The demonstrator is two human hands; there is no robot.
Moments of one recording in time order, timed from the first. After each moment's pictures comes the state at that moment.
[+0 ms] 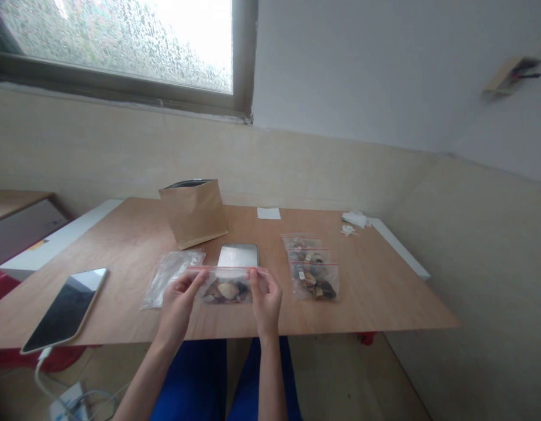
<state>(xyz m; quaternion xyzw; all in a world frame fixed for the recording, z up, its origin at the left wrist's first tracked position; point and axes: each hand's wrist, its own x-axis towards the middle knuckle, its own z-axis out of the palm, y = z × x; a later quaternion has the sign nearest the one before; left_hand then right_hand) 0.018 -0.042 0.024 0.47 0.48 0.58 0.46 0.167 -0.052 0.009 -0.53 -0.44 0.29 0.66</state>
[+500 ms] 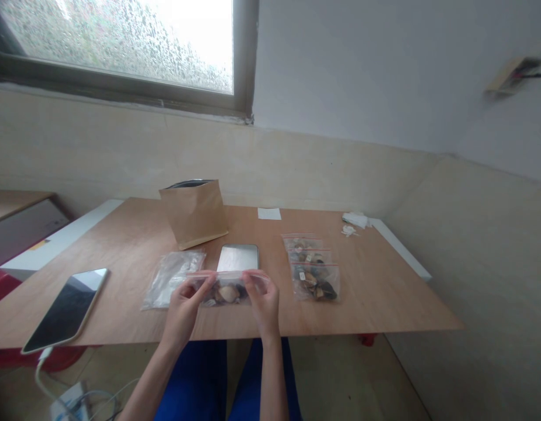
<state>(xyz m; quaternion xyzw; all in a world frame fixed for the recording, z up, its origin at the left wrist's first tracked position) 0.024 -0.046 0.022 0.46 0.47 0.58 0.48 0.168 -0.052 0.011 -0.50 -0.43 0.38 0.65</state>
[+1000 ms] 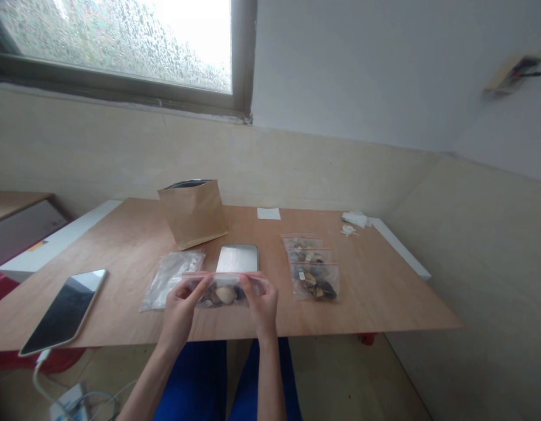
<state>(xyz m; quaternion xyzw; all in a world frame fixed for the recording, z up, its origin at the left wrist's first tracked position) 0.022 -0.046 0.021 0.46 0.48 0.59 0.46 0.163 -0.054 0.016 -0.50 -0.44 0.37 0.65</state>
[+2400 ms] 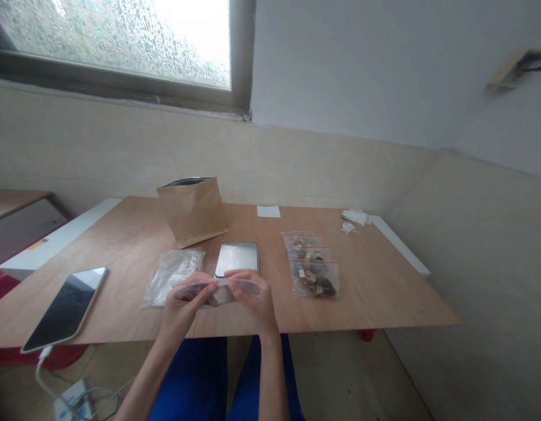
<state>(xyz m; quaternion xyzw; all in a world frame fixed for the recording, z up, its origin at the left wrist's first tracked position) 0.016 -0.048 0.026 0.58 0.42 0.56 0.42 0.168 -0.059 0.027 -0.42 -0.55 0.43 0.58</state>
